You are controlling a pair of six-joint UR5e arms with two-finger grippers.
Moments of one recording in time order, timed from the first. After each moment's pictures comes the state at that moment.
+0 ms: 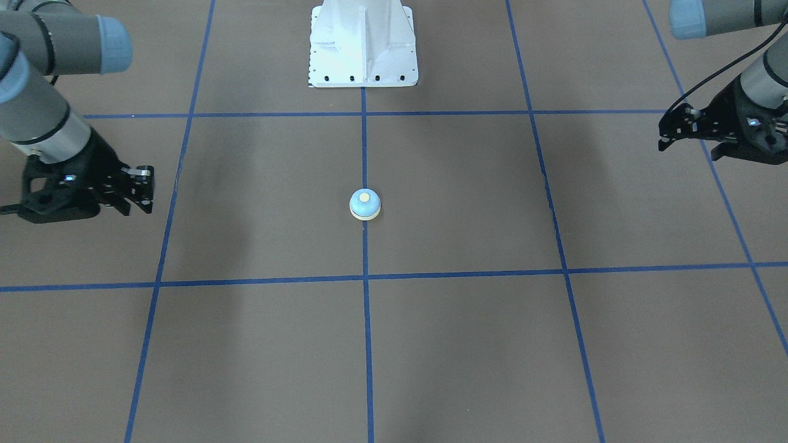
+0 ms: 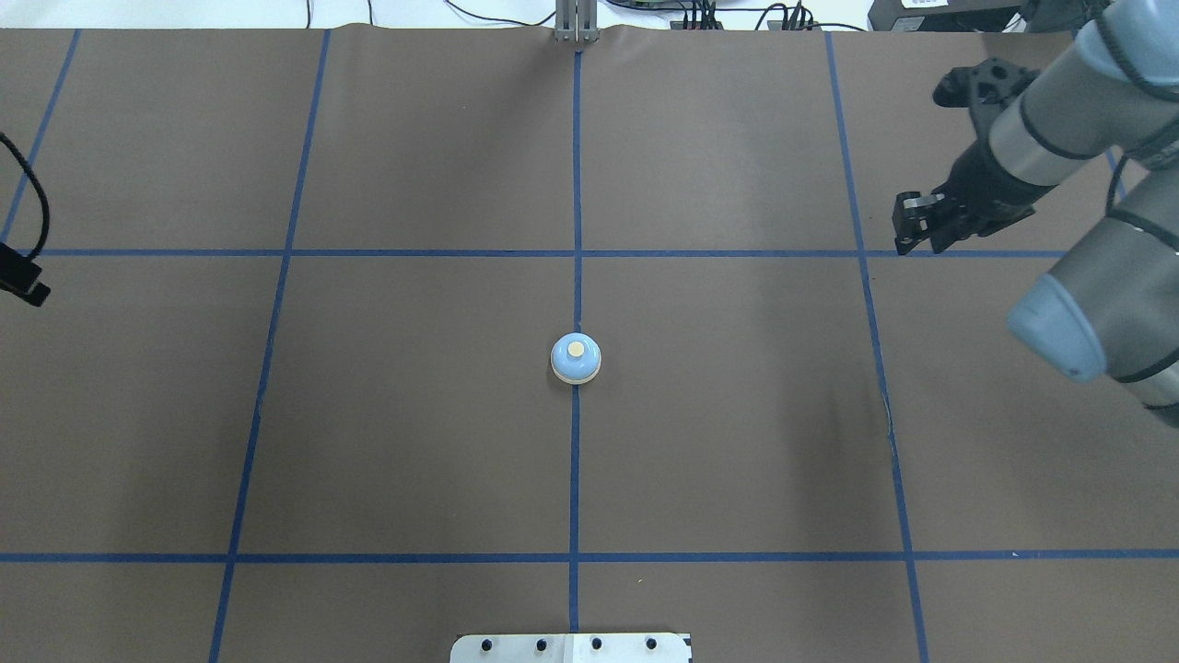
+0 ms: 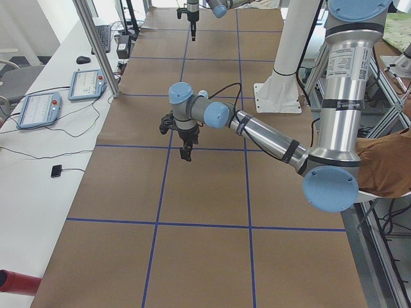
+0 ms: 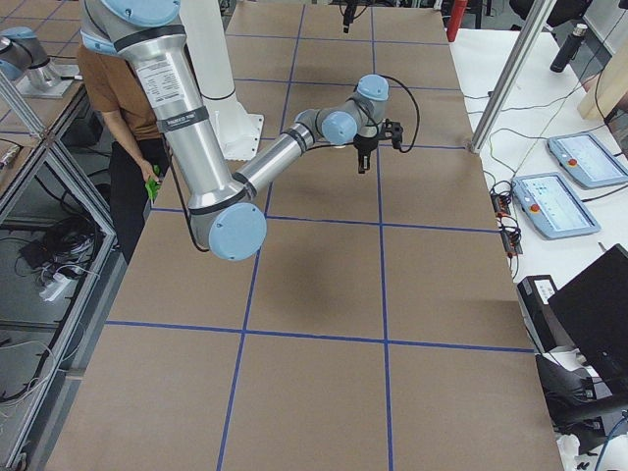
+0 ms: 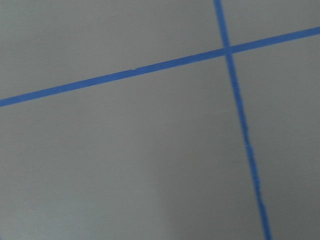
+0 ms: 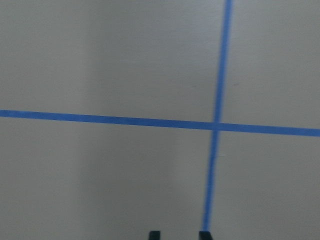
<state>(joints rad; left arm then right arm) -1.19 -1.60 -1.98 -1.41 -2.30 -0.20 1.01 -1.31 1.88 -1.59 2.21 0.68</state>
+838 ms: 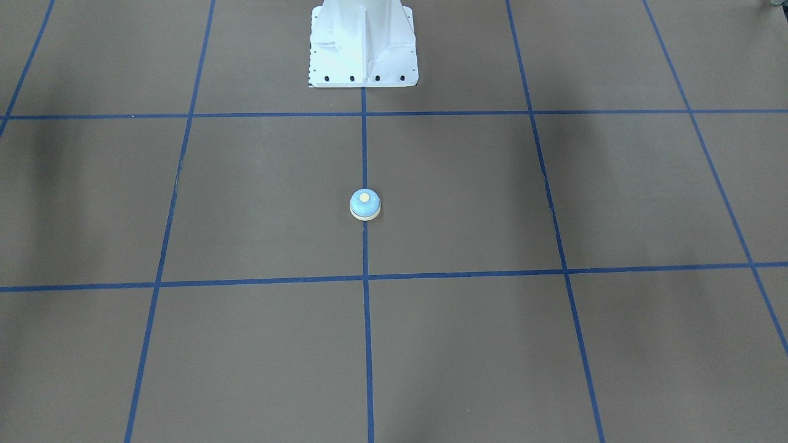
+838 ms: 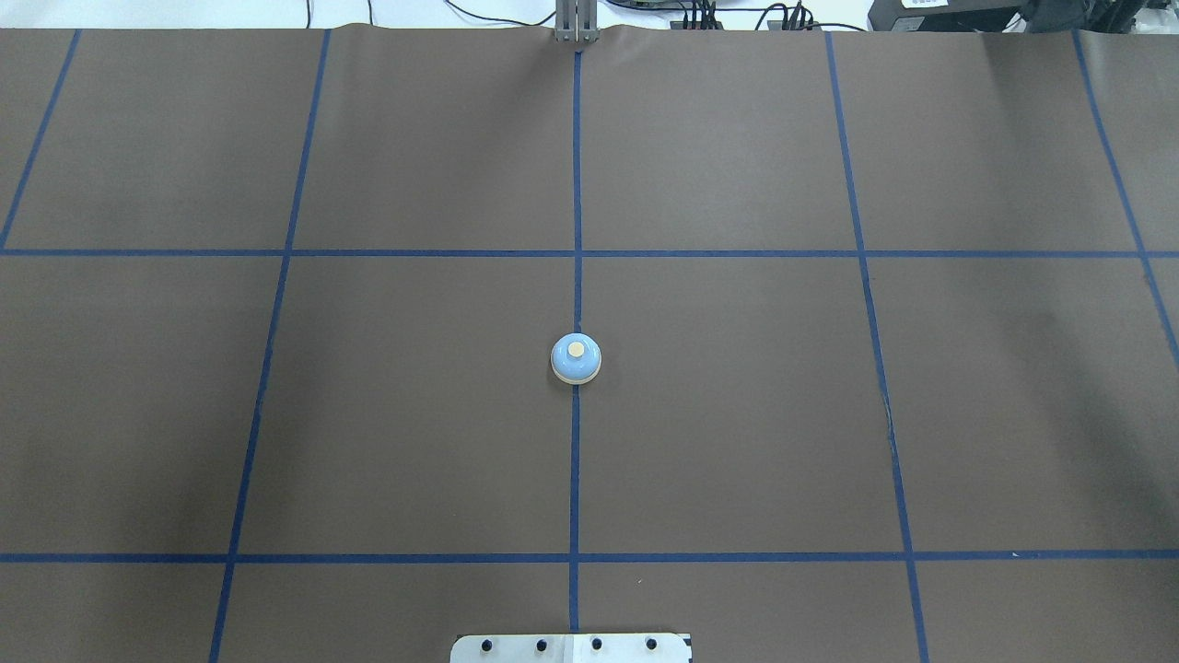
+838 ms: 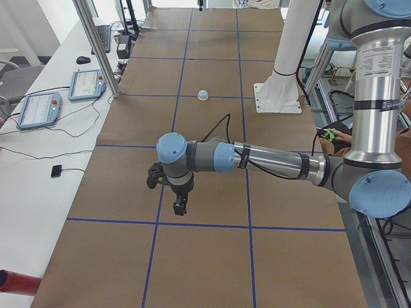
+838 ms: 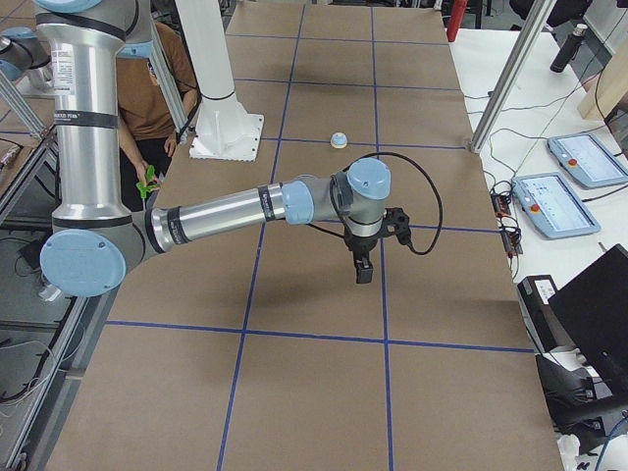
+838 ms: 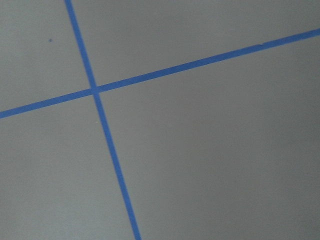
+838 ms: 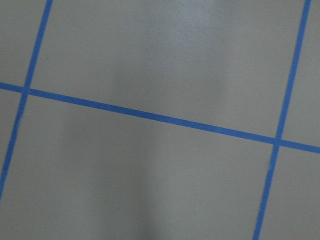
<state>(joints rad) -1.53 -1.51 -1.75 -1.42 -2.34 0.14 1.43 -1.59 1.86 -1.69 2.30 0.00</state>
